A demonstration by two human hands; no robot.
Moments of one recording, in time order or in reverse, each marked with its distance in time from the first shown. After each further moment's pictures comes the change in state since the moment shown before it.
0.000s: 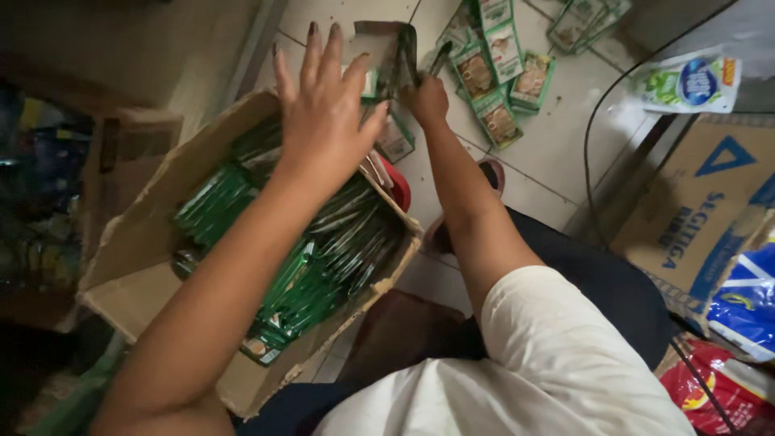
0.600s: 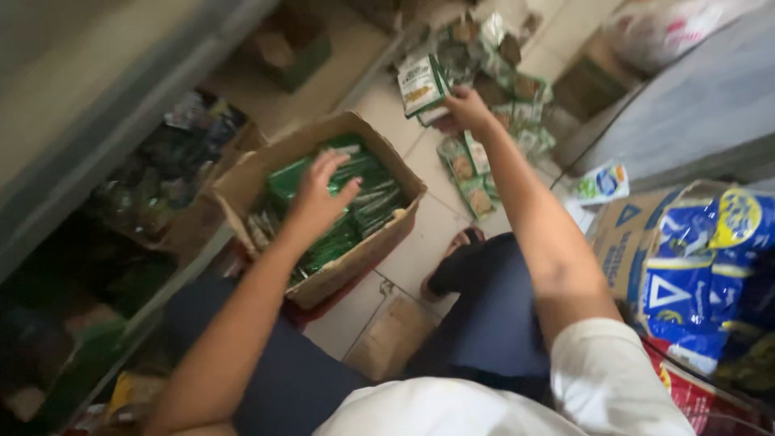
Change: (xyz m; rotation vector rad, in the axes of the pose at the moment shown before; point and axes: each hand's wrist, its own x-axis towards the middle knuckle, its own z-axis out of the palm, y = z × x) left_hand -0.197 0.009 -0.065 -0.454 0.365 -0.094; right_hand -0.014 -0.192 -0.329 0.647 -0.580 -0.082
